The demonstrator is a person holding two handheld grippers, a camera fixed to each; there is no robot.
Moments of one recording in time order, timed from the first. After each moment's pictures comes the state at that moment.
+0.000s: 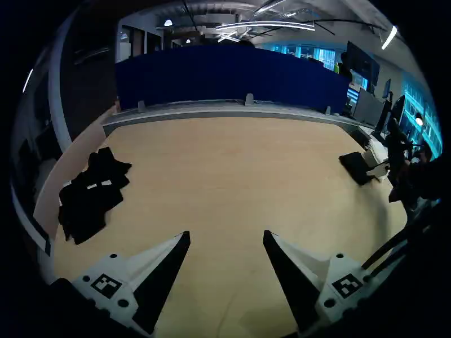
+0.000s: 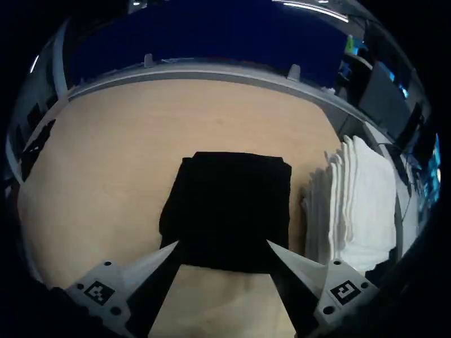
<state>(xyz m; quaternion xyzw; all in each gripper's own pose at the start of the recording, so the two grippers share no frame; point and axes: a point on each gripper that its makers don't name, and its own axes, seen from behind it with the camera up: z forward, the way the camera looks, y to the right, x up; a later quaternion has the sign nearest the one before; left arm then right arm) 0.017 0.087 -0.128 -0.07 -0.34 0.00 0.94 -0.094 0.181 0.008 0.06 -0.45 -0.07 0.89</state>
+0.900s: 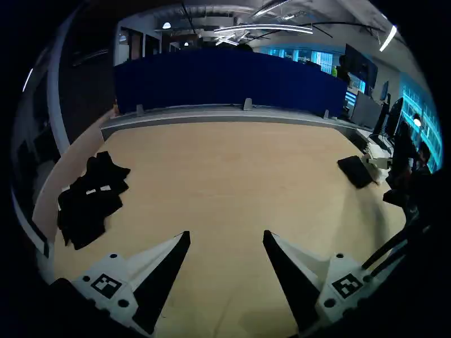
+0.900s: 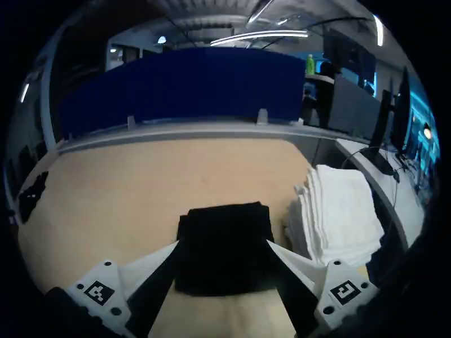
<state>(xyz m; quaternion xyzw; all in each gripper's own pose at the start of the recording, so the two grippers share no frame) 0.026 0.083 -0.119 -0.08 -0.33 0.00 0.94 -0.026 0.178 0.039 -0.02 -0.27 0.01 0.96</state>
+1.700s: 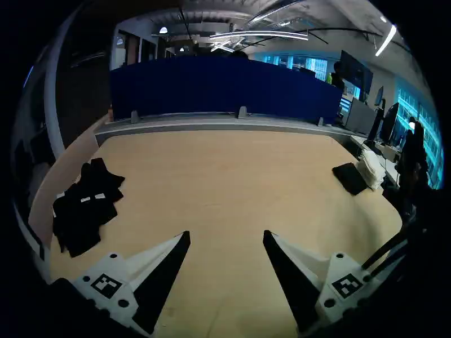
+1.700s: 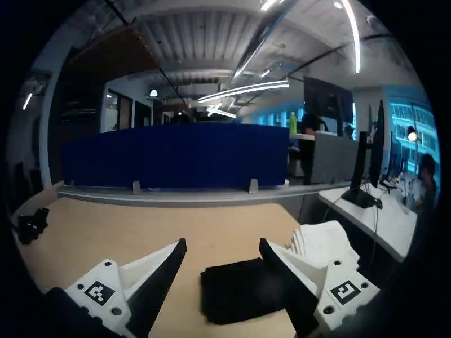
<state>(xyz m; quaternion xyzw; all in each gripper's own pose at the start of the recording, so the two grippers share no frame) 0.034 0.086 -0.107 -0.10 -0.30 -0.02 0.95 0.099 0.128 0.021 -0.05 -0.10 -0.01 0.99</state>
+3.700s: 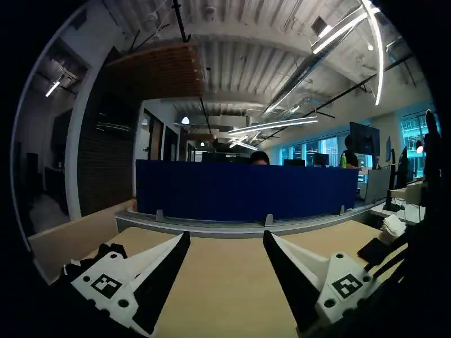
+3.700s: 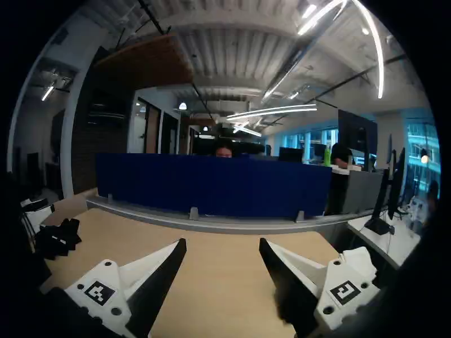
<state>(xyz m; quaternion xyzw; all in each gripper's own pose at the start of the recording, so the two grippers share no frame) 0.163 0.023 -0.014 -0.02 0.01 -0.03 1.00 0.187 -0.092 -0.010 0.03 -0.06 -0.04 1.00</state>
